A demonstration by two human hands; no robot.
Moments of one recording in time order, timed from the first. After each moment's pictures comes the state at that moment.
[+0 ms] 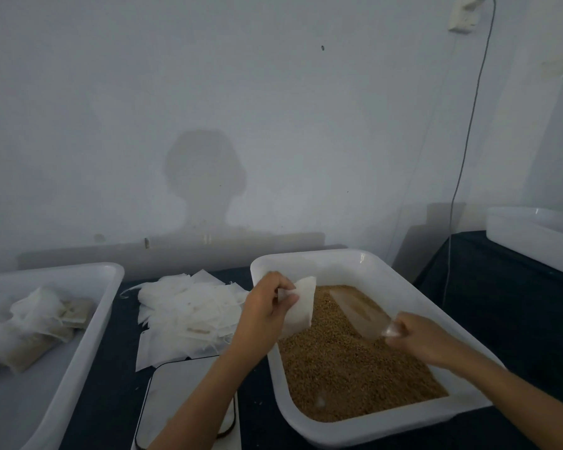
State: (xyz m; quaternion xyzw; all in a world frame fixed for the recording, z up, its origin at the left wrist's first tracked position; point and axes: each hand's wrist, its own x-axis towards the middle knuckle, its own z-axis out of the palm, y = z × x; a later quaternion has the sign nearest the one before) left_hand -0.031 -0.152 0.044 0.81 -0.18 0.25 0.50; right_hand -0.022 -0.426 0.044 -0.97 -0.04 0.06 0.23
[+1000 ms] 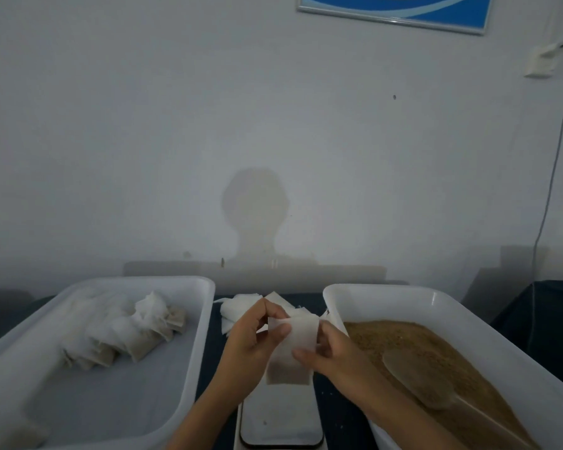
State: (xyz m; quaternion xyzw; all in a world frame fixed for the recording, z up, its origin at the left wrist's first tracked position) left_hand -0.114 -0.021 0.060 0.75 -0.15 0.26 0.59; right_hand -0.094 -0.185 0.075 -0.80 -0.22 0.09 0.55
